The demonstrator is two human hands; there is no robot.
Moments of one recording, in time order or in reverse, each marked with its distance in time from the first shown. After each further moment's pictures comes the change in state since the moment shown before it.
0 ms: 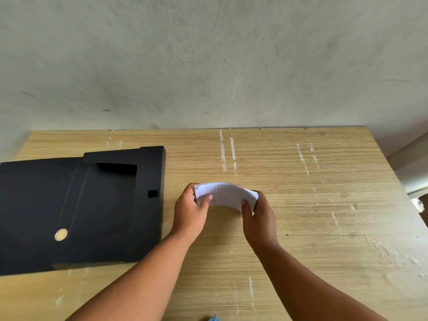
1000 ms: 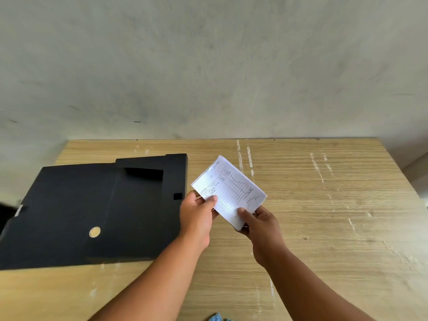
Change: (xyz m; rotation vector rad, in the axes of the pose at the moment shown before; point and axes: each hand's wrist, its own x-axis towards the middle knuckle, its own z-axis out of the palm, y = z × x) left_hand -0.026 0.033 -0.046 -0.663 0.103 -0.390; right_hand -0.038 -0.048 0.015 0.728 -0.257 0.414
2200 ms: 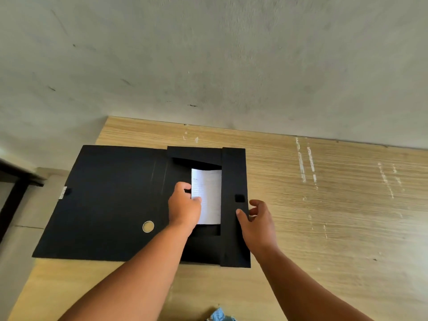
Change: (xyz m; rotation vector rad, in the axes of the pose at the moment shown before) left_hand 0.125 0.034 -0.176 0.669 0.172 0.033; right_hand 0.035 0.067 0.160 -0.821 0.159 -0.078
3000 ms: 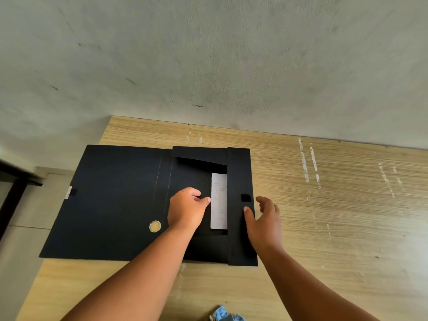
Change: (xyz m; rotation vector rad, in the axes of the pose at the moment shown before) left_hand -0.005 0.001 -0.016 0.151 -0.021 0.061; right_hand -0.011 -0.014 0.001 -0.091 0.098 -0.058
